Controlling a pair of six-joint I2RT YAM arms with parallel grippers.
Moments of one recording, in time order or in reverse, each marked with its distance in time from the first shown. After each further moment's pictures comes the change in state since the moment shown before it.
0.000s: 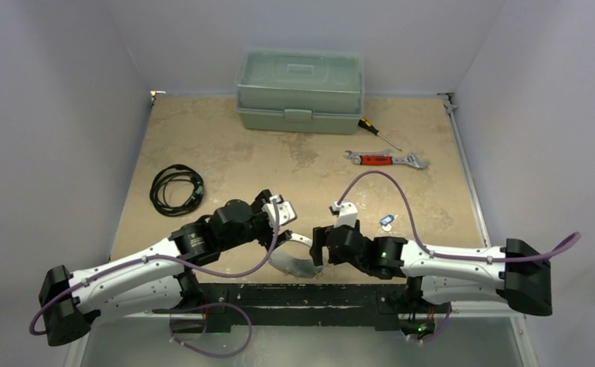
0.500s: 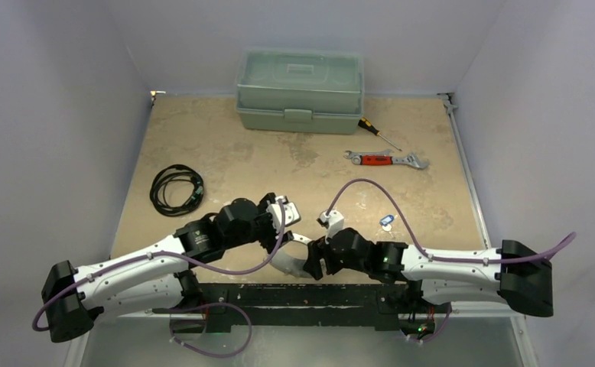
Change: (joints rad) left arm 0.001 0.083 0.020 -0.039 0.065 -0.024; right arm -0.003 -0.047 -0.124 0.192 -0.258 -0.120
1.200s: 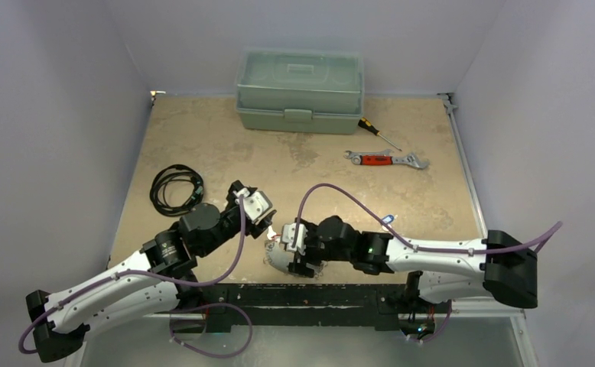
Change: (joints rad) left arm 0.020 -0.274 -0.004 0.020 -0.243 0.064; right arm 0.000 0.156 0.113 0.246 -0.245 -0.874
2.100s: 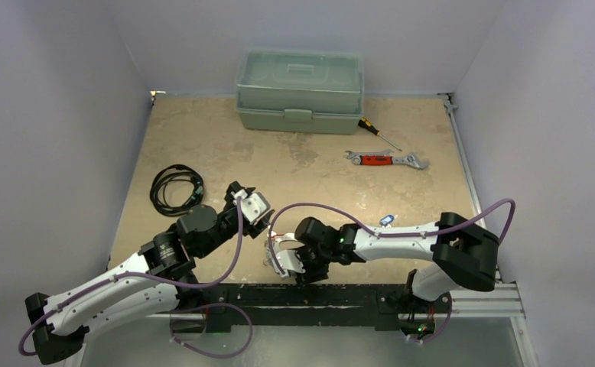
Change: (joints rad) left arm 0.006 -0.029 -0.017 0.008 -0.005 0.018; right arm -0.042 0.293 0.190 -0.431 -0.291 -0.497
